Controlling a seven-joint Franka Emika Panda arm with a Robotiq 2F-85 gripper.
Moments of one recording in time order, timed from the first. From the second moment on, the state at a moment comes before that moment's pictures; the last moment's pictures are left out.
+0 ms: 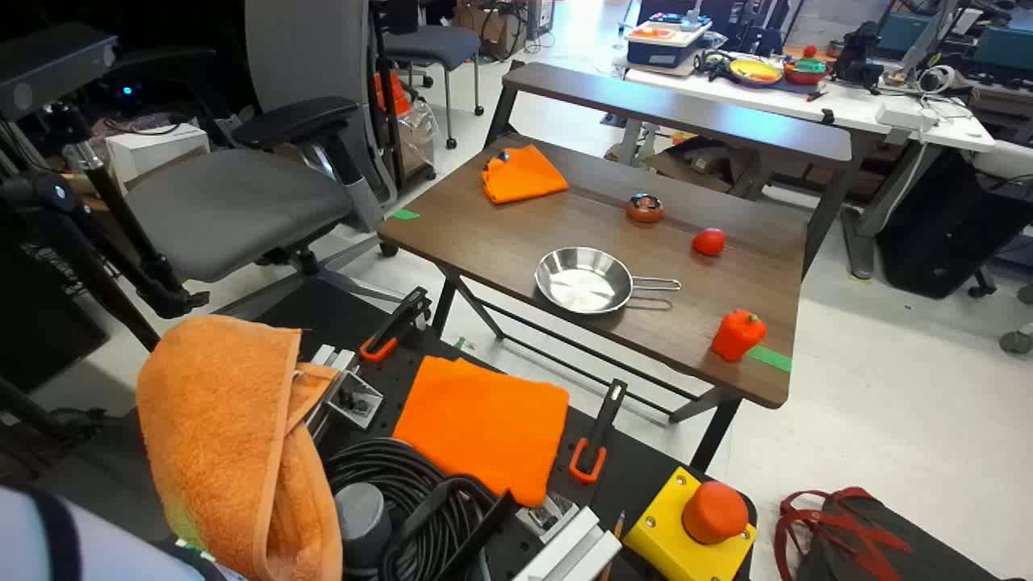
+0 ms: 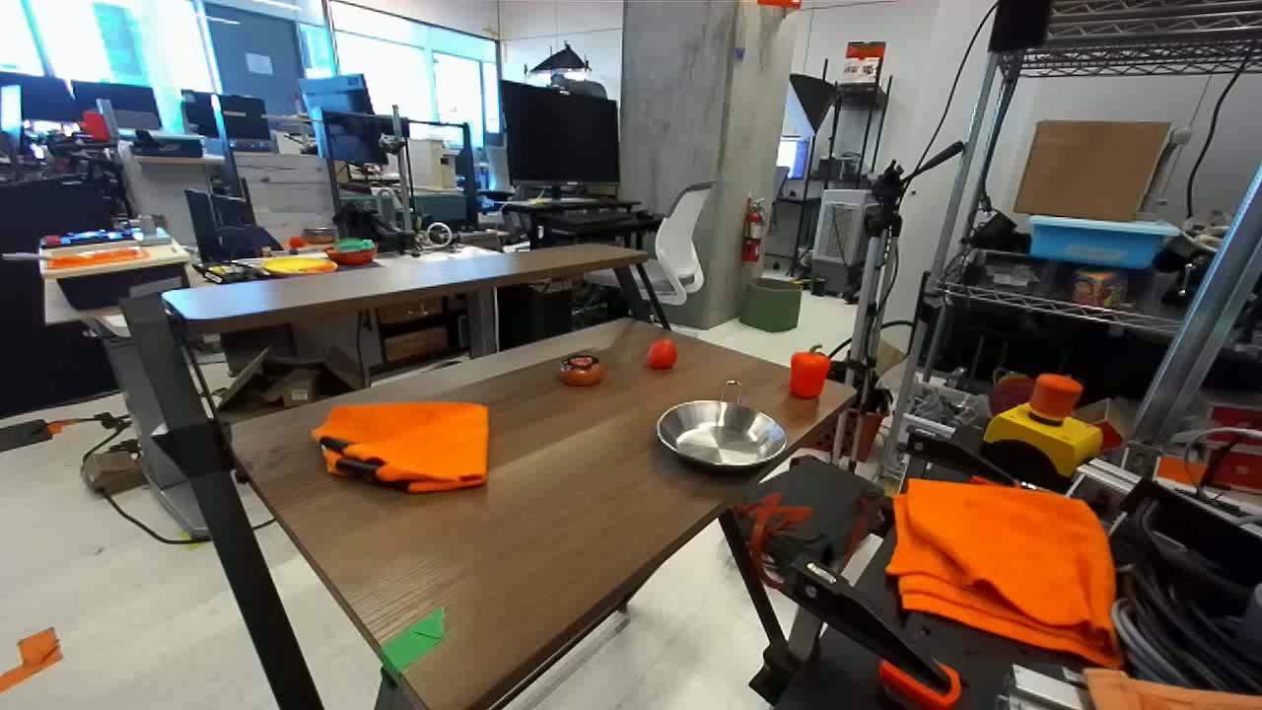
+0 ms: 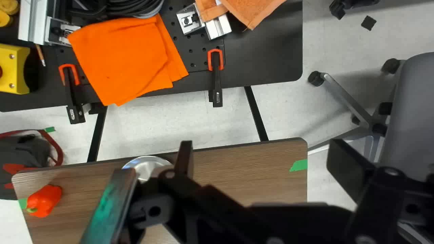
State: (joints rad) arm 0.14 -0.60 0.17 -2.57 0.20 1.91 0.24
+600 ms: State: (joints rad) arm 0.14 -0.60 0.17 -2.57 0.20 1.91 0.24
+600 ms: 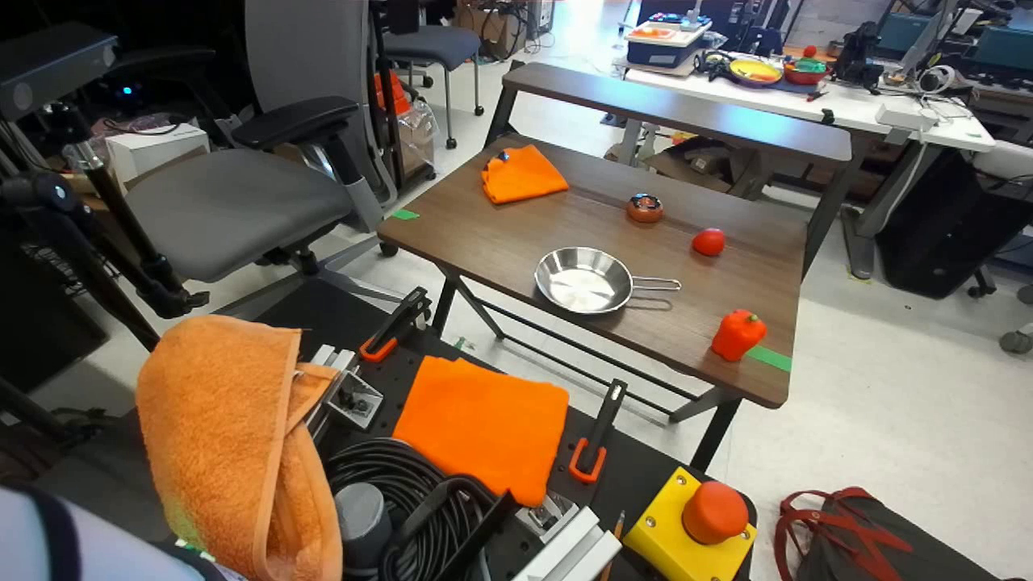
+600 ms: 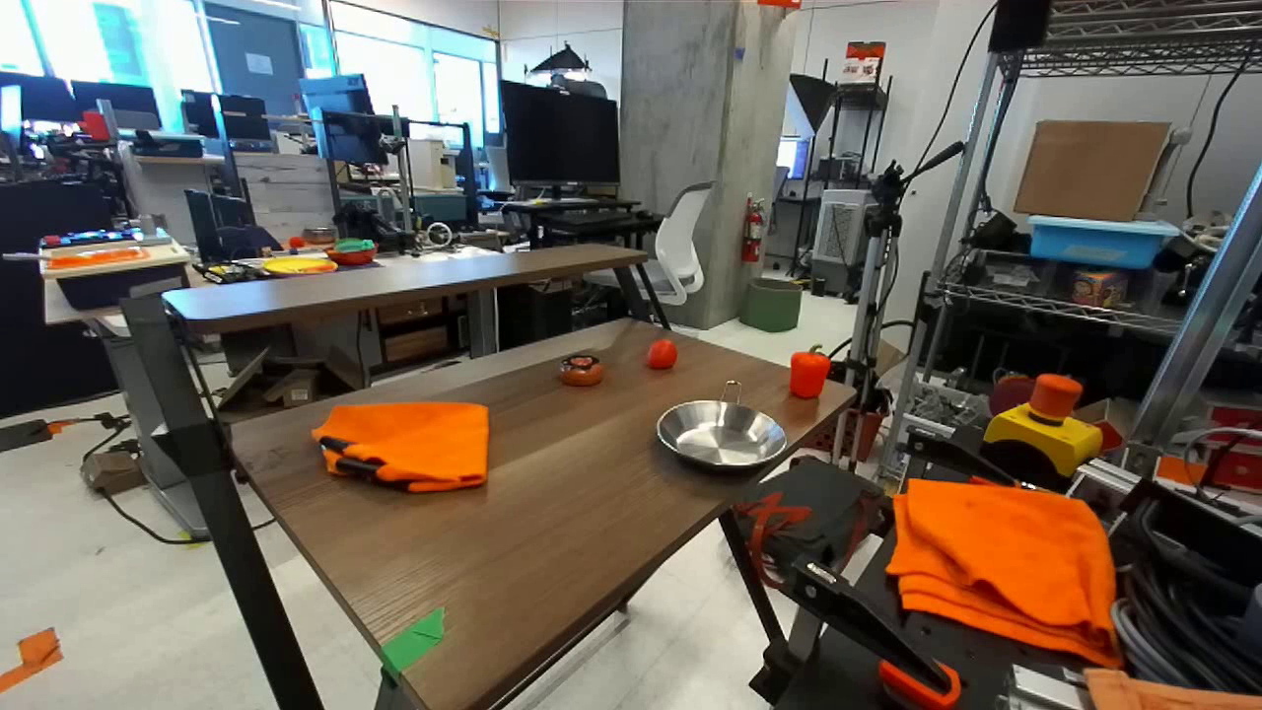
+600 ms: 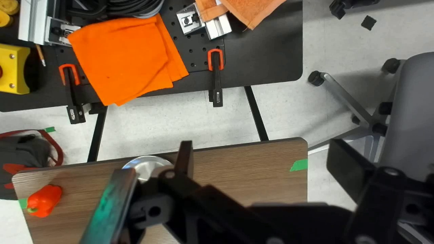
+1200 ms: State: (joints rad) arm -0.06 -0.62 -0.05 -2.56 0.16 1.99 0.12
